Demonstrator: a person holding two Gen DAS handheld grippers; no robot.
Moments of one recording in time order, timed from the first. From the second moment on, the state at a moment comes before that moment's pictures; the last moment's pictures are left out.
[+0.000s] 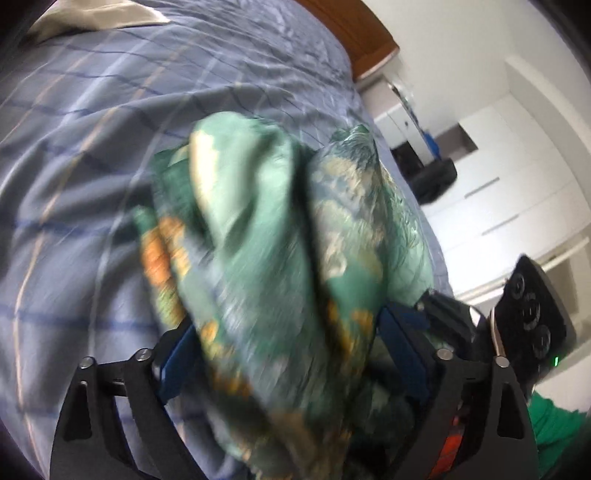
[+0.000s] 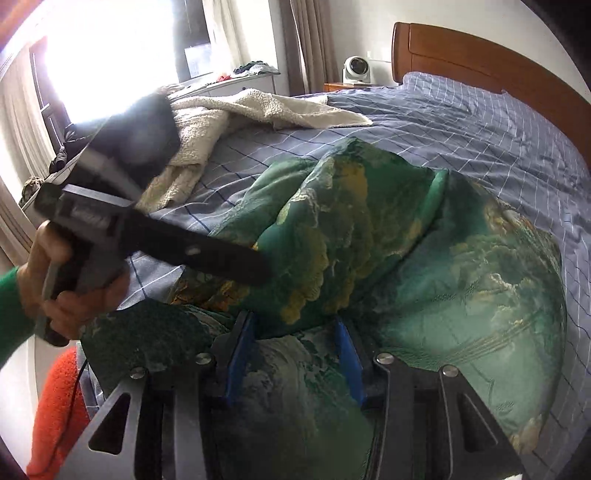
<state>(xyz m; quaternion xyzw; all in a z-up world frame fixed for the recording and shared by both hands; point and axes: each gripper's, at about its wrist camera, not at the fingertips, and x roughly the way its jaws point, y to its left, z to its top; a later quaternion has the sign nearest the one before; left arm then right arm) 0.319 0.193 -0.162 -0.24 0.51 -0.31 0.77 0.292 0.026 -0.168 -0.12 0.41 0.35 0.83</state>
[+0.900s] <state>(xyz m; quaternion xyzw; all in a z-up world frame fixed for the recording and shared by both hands) 0.330 0.174 -0.173 -0.23 0.53 -0.29 0.76 0.301 -0.195 -0.202 0.23 0.51 0.27 0.78</state>
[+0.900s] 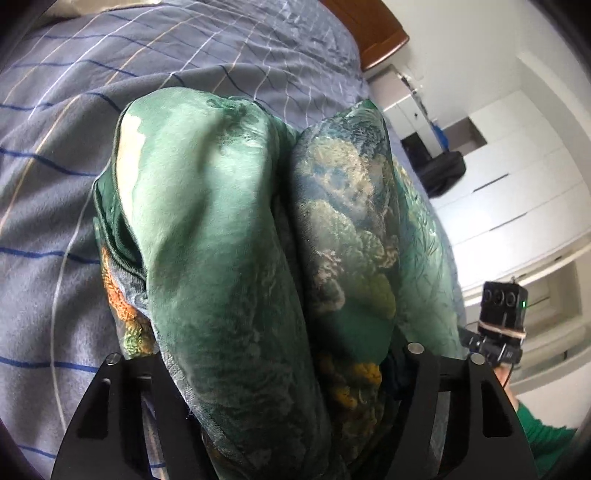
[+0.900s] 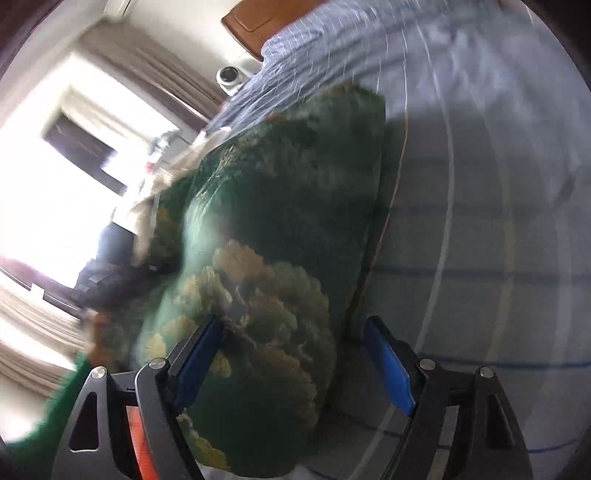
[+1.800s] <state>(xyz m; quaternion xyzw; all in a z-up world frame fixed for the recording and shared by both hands) 0.300 0.257 -0.148 -0.32 0.49 -0.25 0.77 0.313 0.017 -0.160 -0.13 0.42 0.39 0.81</state>
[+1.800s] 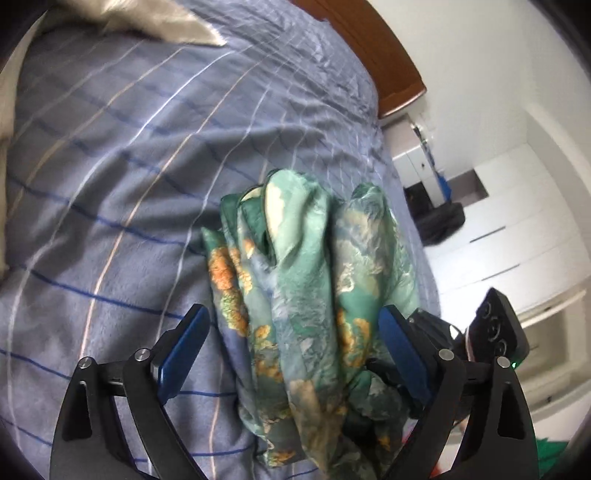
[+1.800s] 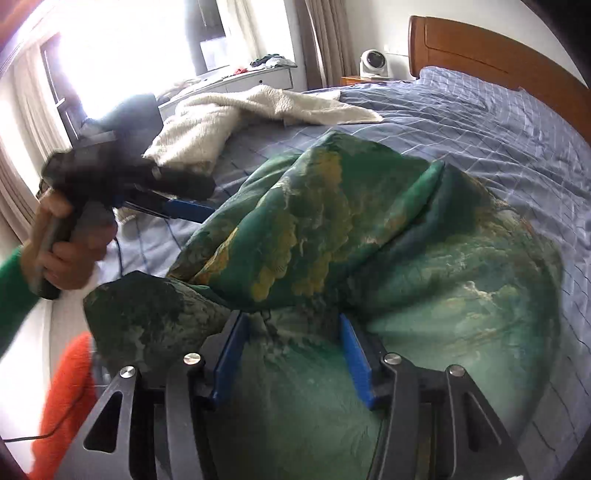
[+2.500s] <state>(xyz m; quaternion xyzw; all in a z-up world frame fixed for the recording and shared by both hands) 0.332 0.195 -0.168 -0.28 0.49 -0.36 0.74 0.299 0.017 -0.168 -0.13 0.40 0.38 0.82</state>
